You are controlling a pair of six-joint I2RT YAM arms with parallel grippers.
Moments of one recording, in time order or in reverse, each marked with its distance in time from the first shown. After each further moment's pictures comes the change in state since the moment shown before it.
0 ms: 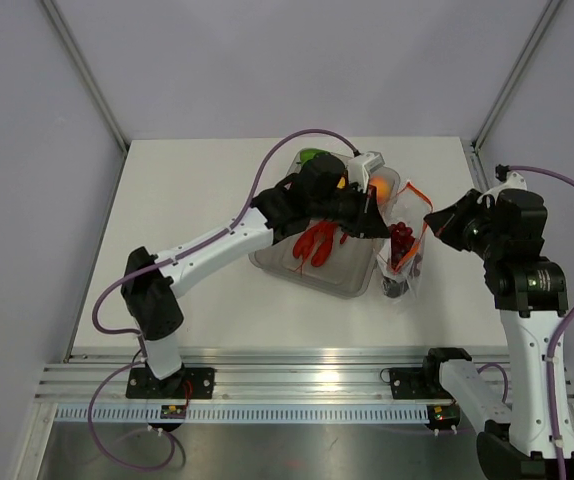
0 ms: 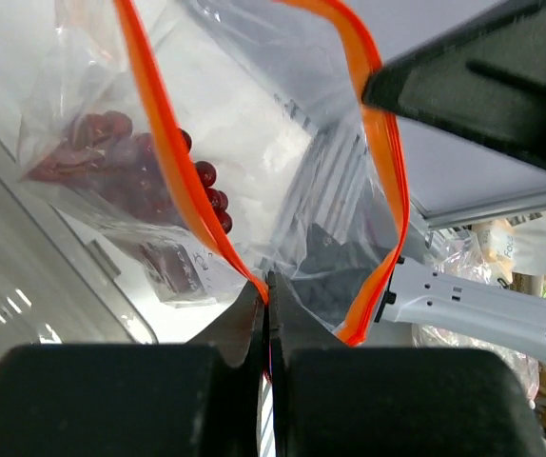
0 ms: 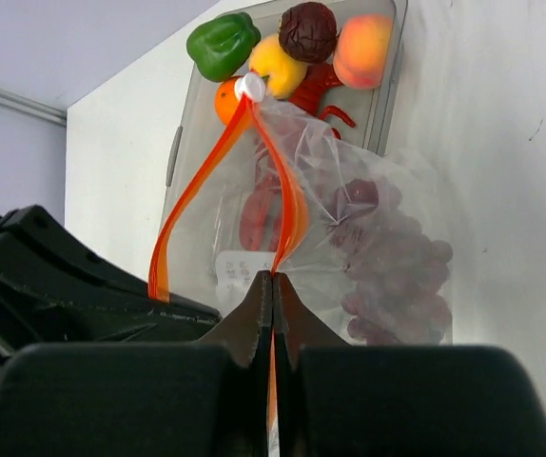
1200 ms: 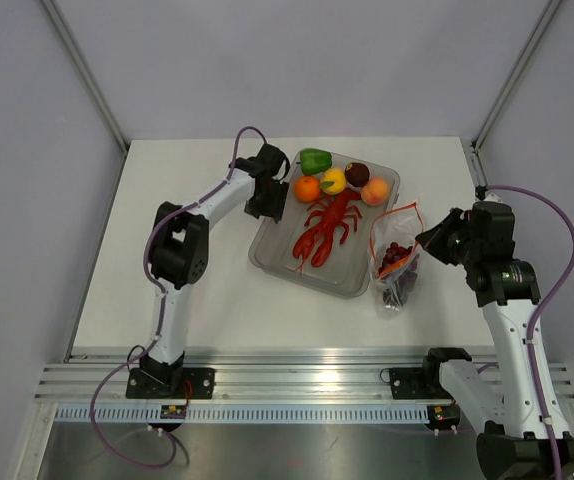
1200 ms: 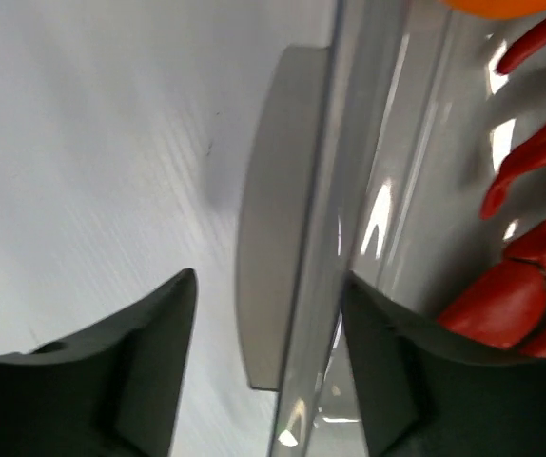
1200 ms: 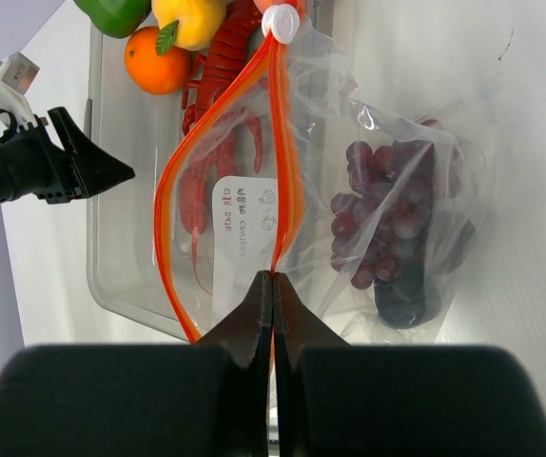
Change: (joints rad) left arm 0.449 0.410 0.146 -0.477 -0.521 0.318; right arm 0.000 -0.036 -0.266 0.087 0.043 0.038
